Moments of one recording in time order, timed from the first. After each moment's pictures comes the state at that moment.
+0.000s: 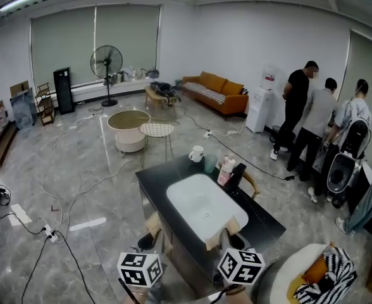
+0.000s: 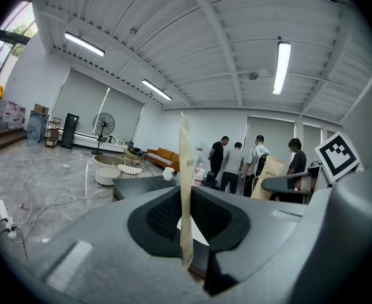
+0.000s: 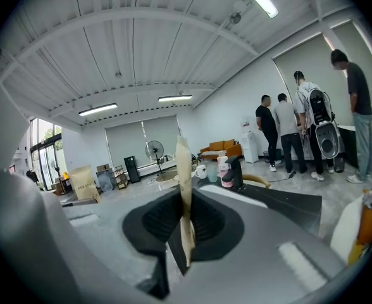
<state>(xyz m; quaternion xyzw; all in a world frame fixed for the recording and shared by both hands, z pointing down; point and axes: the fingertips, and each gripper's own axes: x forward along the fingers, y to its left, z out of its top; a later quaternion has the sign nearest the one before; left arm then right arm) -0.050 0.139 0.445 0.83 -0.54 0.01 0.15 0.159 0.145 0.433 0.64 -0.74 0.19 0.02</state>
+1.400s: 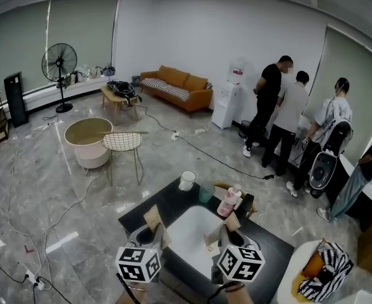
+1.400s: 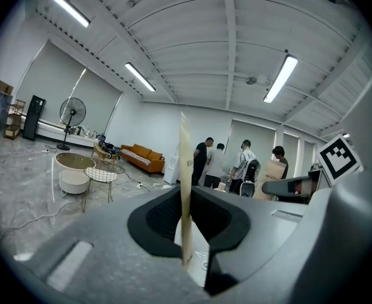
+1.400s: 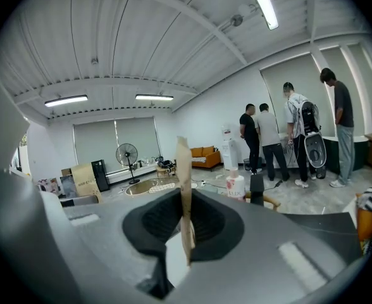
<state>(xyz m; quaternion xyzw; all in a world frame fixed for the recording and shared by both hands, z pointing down) -0.093 -0.185 0.422 0.89 -0.42 0.00 0.16 0.107 -0.123 0.405 0.74 -0.65 0.17 0.02</state>
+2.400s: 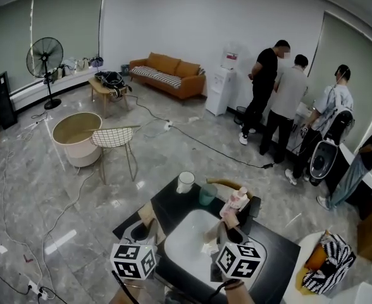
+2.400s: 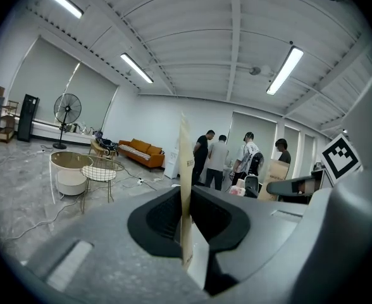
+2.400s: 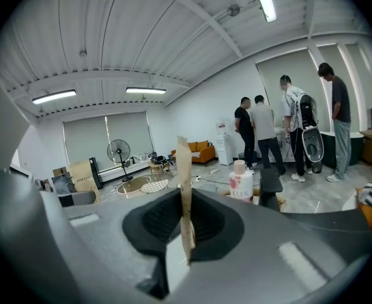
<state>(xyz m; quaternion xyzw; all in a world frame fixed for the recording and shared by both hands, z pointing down) -0.084 -0.285 0.451 0.90 -0.41 0.03 0.16 0.123 -0.206 0.441 0.75 -0.63 0.20 0.02</state>
